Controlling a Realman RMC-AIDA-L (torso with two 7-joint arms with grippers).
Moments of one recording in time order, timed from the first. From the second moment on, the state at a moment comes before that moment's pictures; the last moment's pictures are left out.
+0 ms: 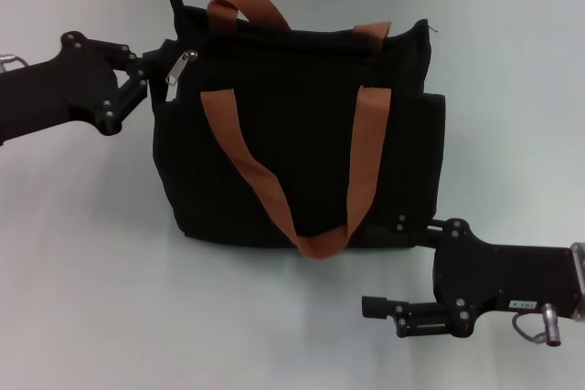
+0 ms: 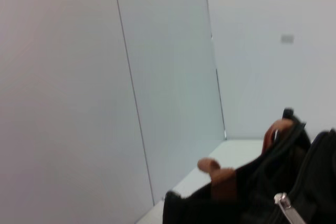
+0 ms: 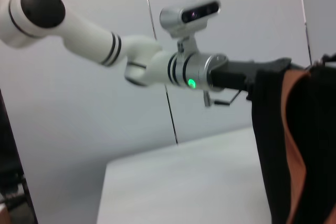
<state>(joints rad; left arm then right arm) -0.53 -1.96 0.55 0.51 1.87 1.58 -0.90 0.48 2.08 -0.75 -0.33 -1.97 -1.73 0.90</state>
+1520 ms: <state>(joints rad) -0.50 -2.02 0.46 0.56 1.84 1.65 -0.87 1.10 2.05 -0.91 -0.62 -2.03 -1.57 2.29</state>
